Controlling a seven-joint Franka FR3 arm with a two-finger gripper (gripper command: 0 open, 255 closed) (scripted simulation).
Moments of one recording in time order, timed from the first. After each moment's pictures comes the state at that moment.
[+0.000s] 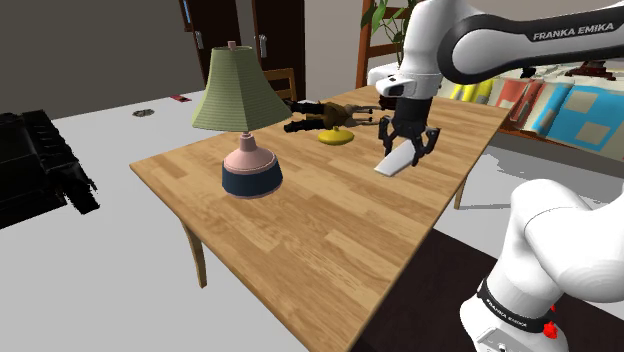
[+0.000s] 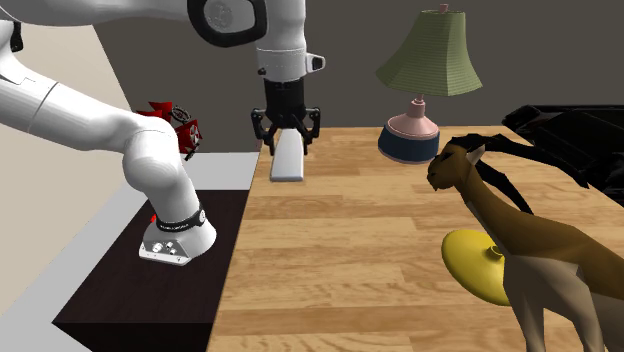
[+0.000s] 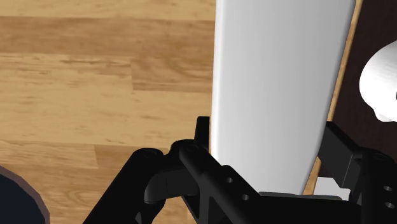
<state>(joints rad) 0.44 -0.81 -0.40 -2.52 -0.30 1.75 -1.38</state>
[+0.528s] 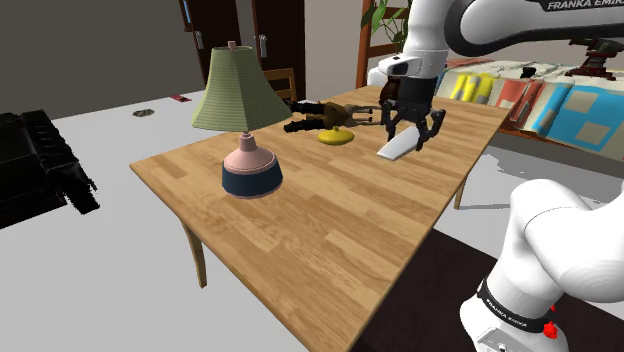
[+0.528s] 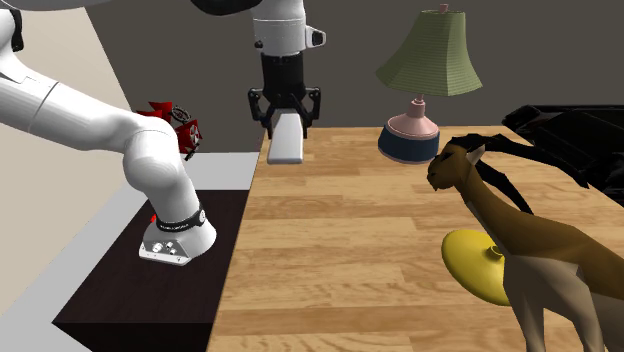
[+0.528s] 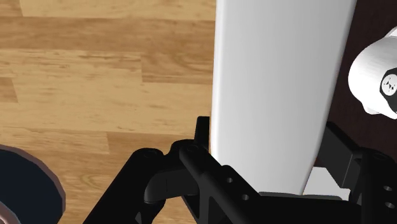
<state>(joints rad) 0.45 -0.80 -0.37 -2.41 -0.28 1.65 -1.39</state>
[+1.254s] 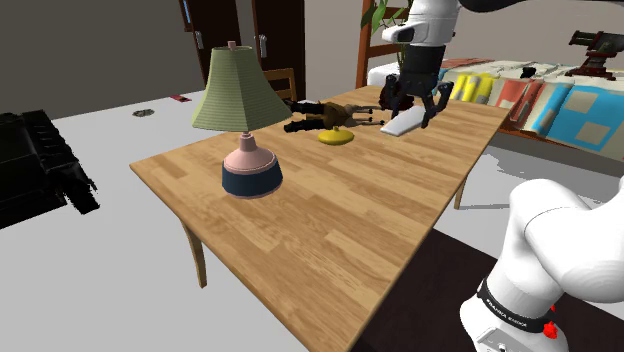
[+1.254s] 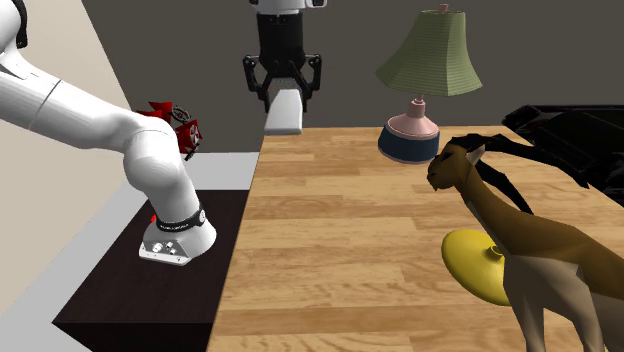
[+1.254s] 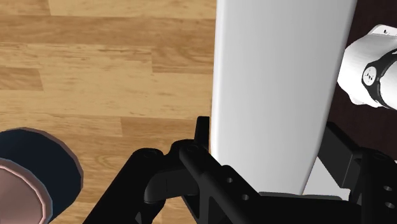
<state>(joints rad) 0.47 -0.76 -0.35 -2.24 -0.25 1.51 -1.40</state>
